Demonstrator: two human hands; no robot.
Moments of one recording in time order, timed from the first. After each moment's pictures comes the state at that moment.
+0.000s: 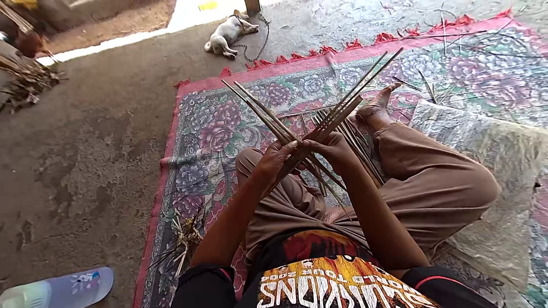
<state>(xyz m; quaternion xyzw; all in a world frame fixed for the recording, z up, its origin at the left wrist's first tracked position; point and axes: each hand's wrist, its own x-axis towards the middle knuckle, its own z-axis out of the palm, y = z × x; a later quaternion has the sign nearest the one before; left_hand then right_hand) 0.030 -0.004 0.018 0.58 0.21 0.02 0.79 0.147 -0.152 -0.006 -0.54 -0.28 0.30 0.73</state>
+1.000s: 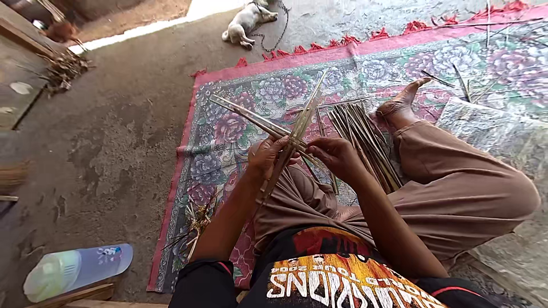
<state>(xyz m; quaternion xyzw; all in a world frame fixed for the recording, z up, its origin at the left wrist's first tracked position) 0.010 0.023 0.010 0.50 0.28 0.08 0.81 0.133 -0.150 -0.012 -0.69 -0.45 0.17 0.54</state>
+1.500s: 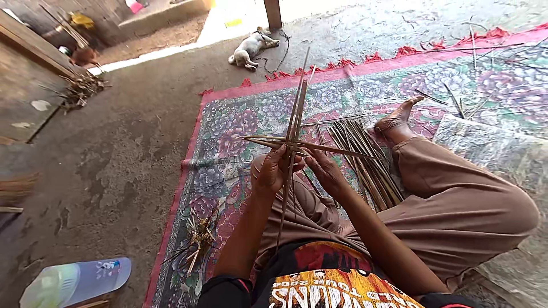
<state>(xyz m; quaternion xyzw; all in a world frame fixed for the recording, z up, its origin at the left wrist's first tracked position) 0.018 0.008 0.001 0.40 0.22 0.19 0.87 0.120 -0.130 -0.042 -0.70 -0.41 0.17 0.56</state>
